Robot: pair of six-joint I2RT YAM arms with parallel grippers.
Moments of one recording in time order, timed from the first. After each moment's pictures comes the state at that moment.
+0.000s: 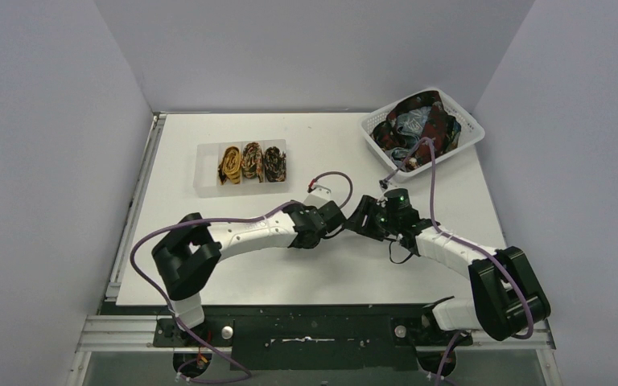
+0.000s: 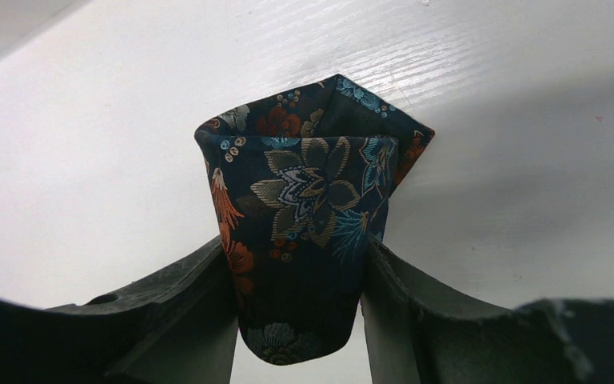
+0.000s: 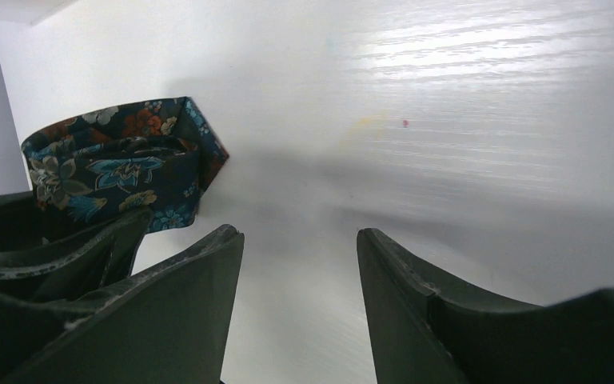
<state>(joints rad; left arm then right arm) -1.03 1.77 1.22 -0.68 -0.64 -0.60 0.40 1.34 0.56 0.03 -0.29 0.70</state>
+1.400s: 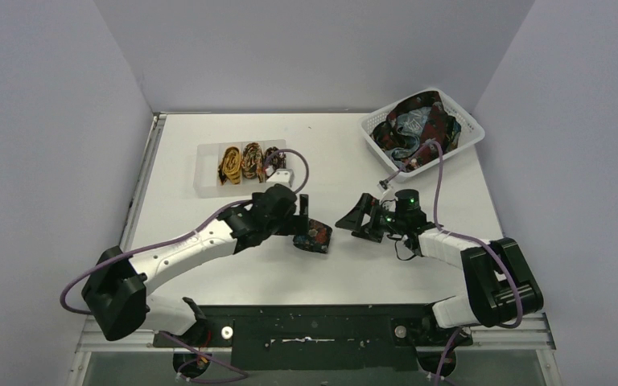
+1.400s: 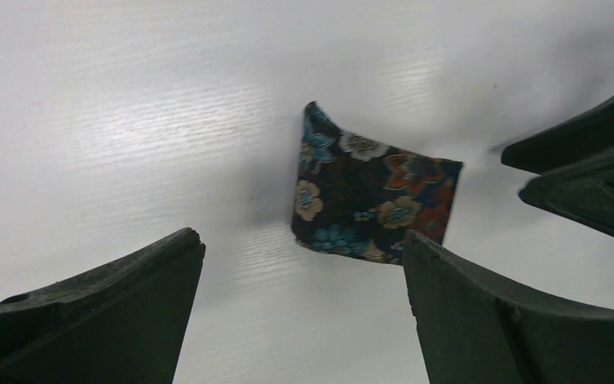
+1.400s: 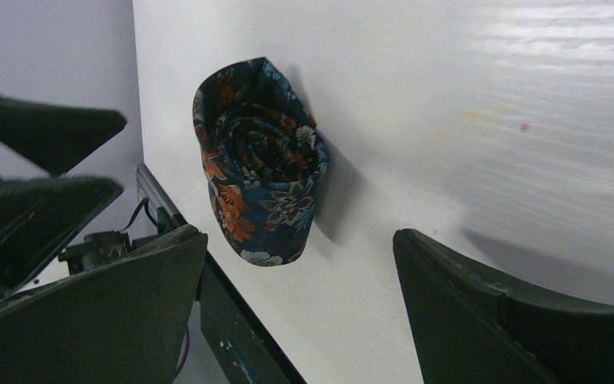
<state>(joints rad) -0.79 1.33 0.87 -0.35 -0.25 -0.66 0.33 1.42 0.48 0.30 -0.67 0.75</state>
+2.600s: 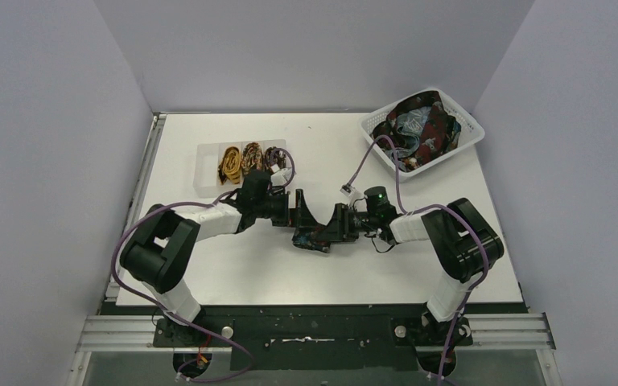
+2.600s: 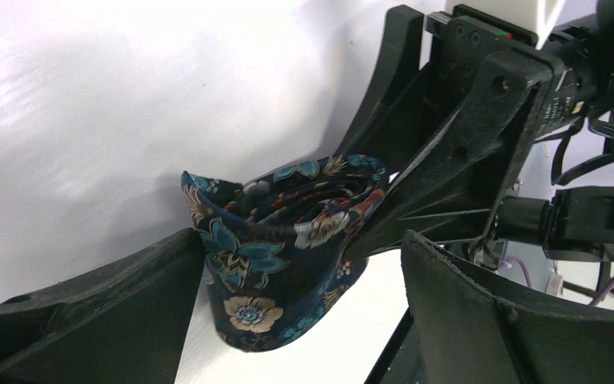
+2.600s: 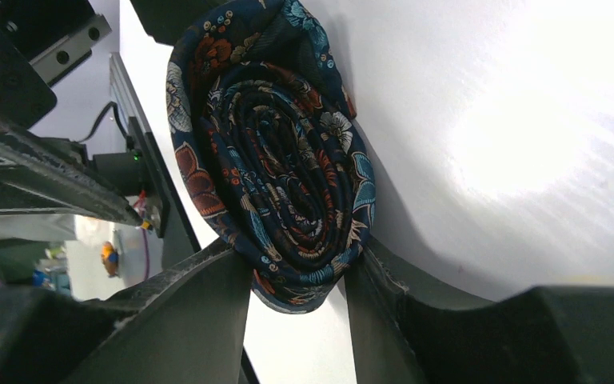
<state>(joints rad) -0.52 1.68 0.80 0.20 0.59 -0.57 0.45 1.75 0.62 0.42 -0.80 0.61</state>
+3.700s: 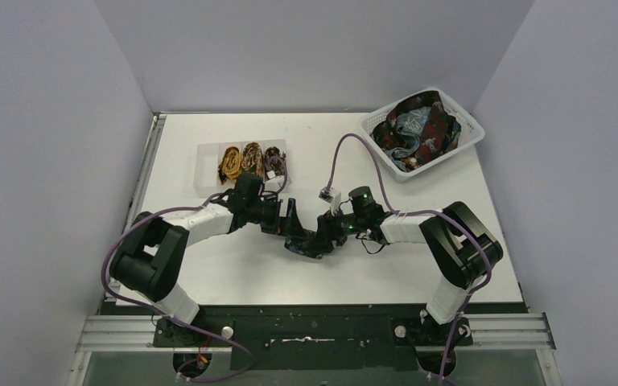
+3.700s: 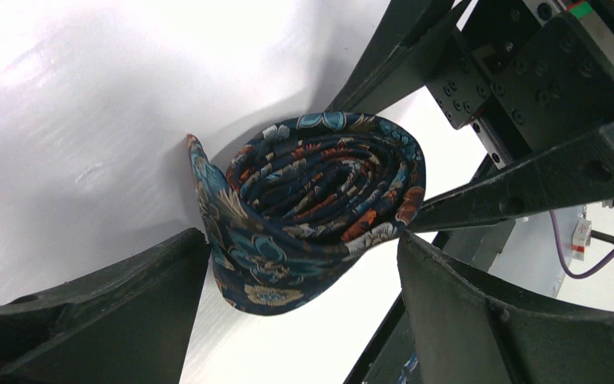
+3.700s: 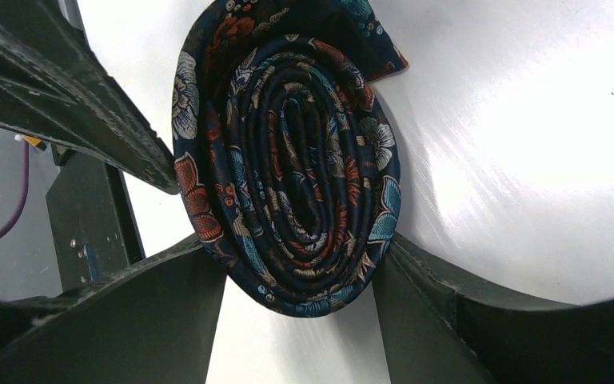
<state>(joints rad) -0.47 1.64 0.82 -0.05 0.68 -0.35 0.56 1.72 0.70 0.27 -0.77 0.17</state>
